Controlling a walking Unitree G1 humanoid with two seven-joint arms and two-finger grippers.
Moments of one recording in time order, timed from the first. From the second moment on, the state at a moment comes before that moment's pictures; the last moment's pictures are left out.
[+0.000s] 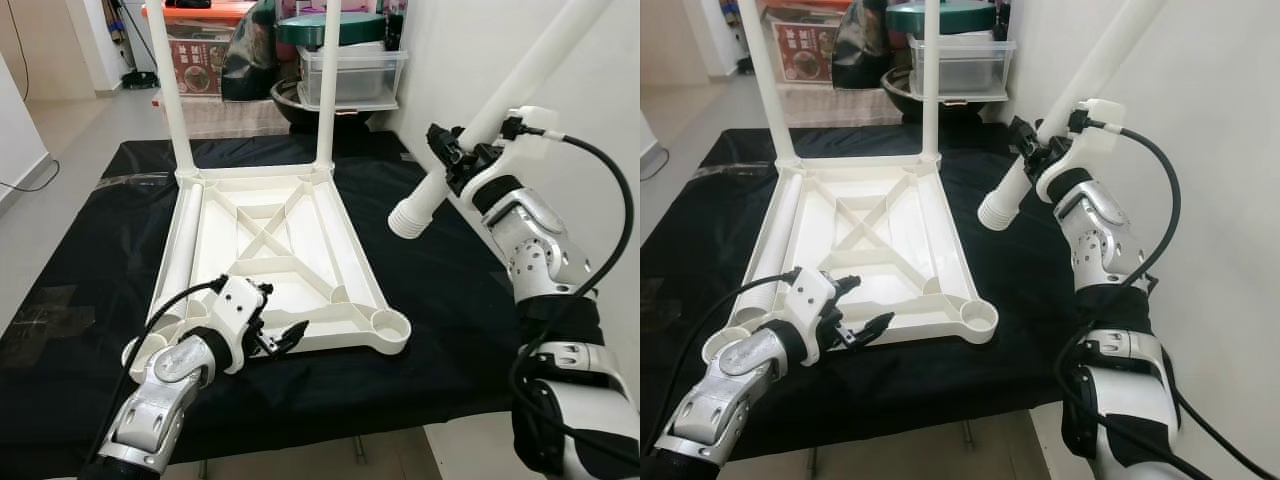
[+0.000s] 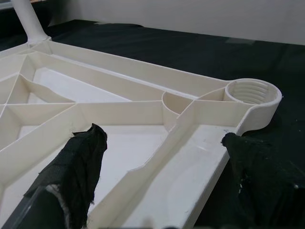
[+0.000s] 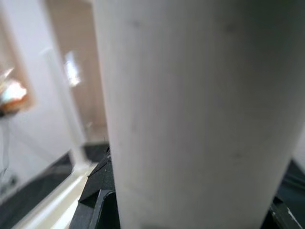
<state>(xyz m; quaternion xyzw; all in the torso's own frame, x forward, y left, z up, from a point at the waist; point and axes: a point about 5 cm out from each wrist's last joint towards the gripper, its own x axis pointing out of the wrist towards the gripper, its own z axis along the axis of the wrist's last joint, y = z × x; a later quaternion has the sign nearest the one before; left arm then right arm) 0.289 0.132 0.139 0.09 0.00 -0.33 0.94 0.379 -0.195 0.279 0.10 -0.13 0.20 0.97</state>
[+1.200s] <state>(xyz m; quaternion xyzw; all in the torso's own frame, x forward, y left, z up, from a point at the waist) 0.291 0.148 0.148 -0.02 -0.04 -0.29 0.96 0.322 -0.158 0.195 -0.13 -0.05 0.38 0.92</state>
